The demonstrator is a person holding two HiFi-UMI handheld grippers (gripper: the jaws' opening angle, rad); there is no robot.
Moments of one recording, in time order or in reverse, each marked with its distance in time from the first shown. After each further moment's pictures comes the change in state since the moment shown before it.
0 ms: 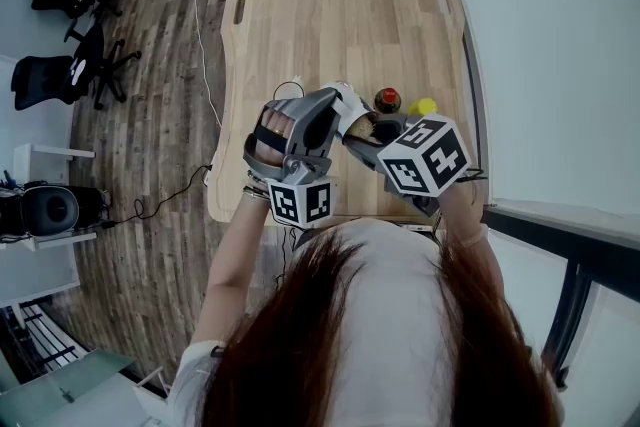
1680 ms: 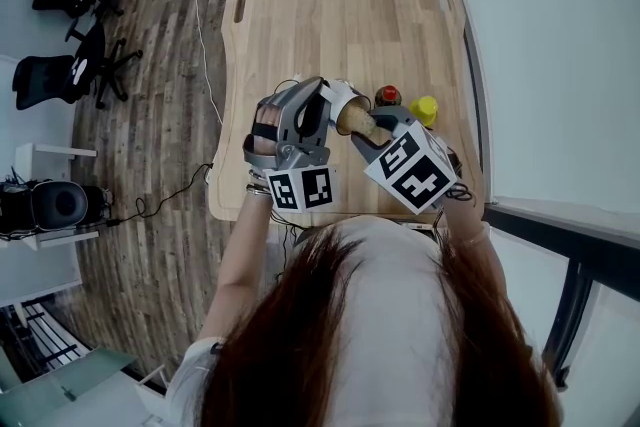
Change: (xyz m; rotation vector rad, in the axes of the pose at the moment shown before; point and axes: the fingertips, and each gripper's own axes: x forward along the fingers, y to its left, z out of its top) left arm 0.008 0.003 -0.030 -0.163 0.142 0.018; right arm -0.002 -0.013 -0.006 -0.359 0.099 -0.220
